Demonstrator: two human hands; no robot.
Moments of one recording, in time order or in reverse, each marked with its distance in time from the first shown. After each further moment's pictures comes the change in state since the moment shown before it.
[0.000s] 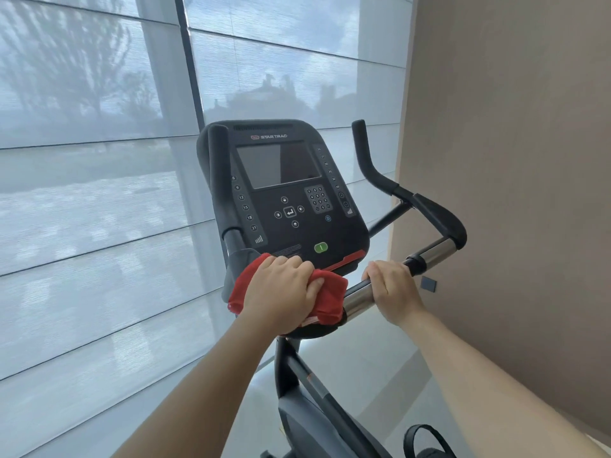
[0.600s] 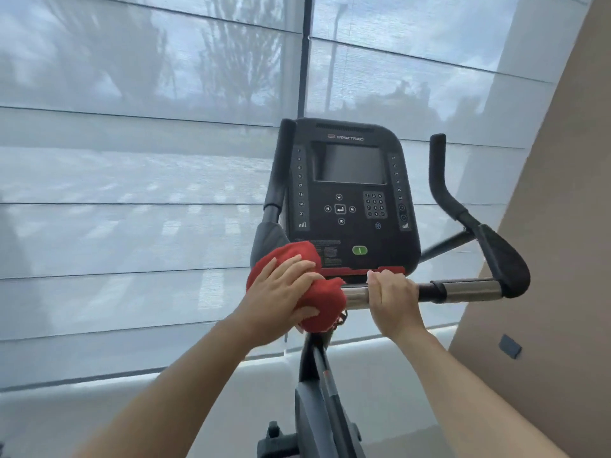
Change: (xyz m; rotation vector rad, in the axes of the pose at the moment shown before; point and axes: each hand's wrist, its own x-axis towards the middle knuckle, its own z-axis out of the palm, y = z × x) left_hand -0.057 0.059 0.000 -0.052 -0.050 -0.238; right_hand 0.002 0.014 -0.004 0.053 -0.051 -0.257
